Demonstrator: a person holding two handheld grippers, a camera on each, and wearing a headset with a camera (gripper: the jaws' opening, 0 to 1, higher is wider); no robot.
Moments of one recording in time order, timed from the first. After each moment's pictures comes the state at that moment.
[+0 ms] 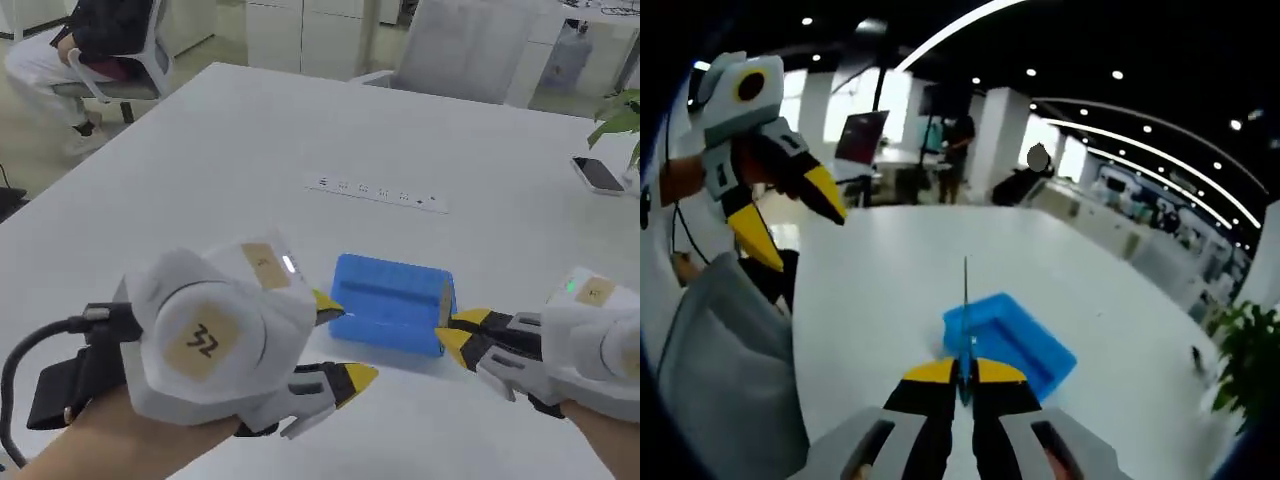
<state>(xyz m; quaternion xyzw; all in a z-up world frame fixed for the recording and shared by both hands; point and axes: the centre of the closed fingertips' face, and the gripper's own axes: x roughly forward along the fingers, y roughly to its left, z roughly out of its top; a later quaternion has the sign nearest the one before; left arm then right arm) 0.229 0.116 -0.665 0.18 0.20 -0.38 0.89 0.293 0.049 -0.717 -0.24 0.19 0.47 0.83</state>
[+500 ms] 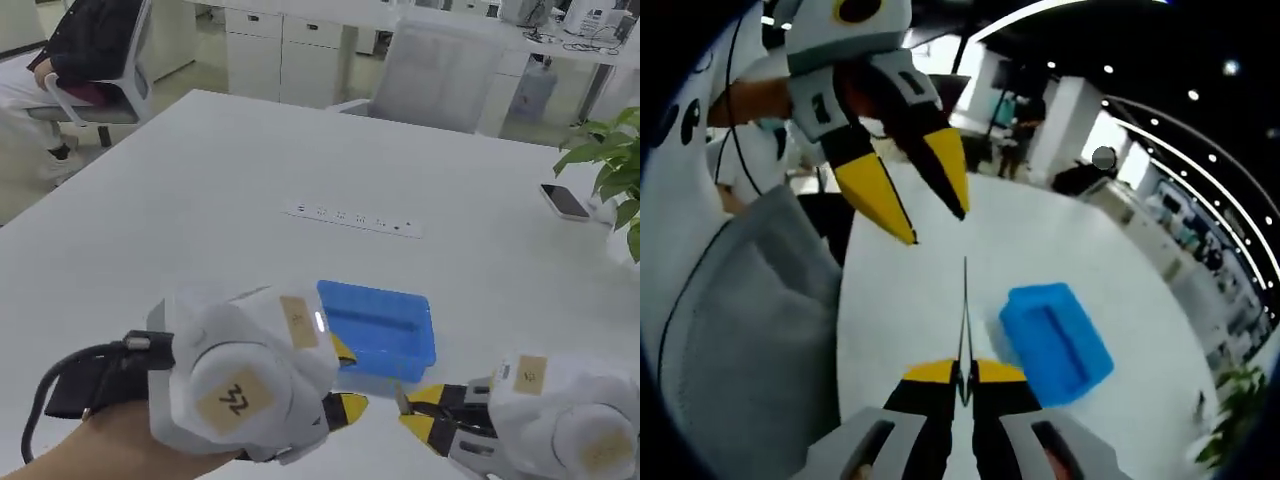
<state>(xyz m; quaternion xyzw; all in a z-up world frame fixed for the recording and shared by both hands) 0.230 0.093 -0.683 0.29 0.19 -0.44 0.83 0.243 0.060 -0.747 -0.34 0.21 0.55 0.74</state>
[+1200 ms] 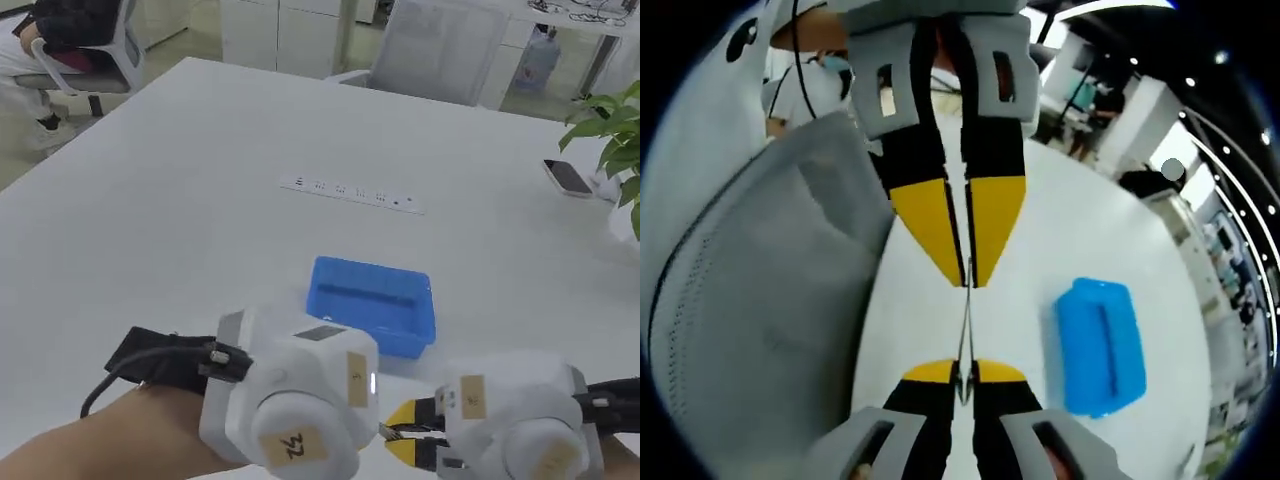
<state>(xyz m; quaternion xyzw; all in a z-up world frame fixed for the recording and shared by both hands) 0.213 0.073 -0.741 0.37 0.22 -0.53 0.74 0.222 0.059 -0.792 -0.43 0.25 0.61 0.62</state>
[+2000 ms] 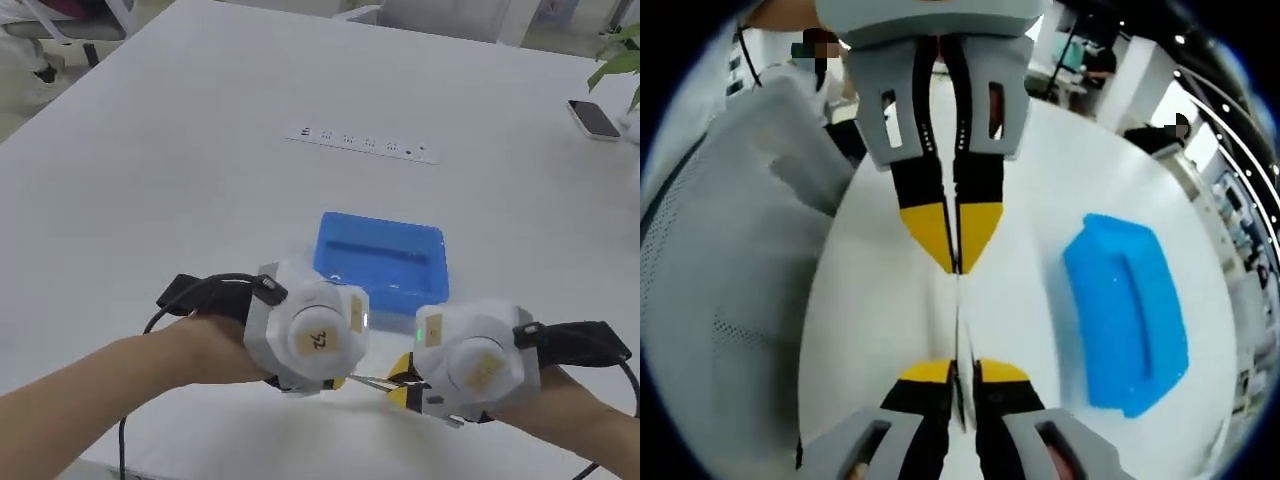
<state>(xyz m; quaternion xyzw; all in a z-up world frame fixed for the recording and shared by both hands) 0.267 0.098 -0.837 0.36 0.32 -0.55 0.69 0.265 0.060 -0.854 -0.41 0.31 0.59 0.62</state>
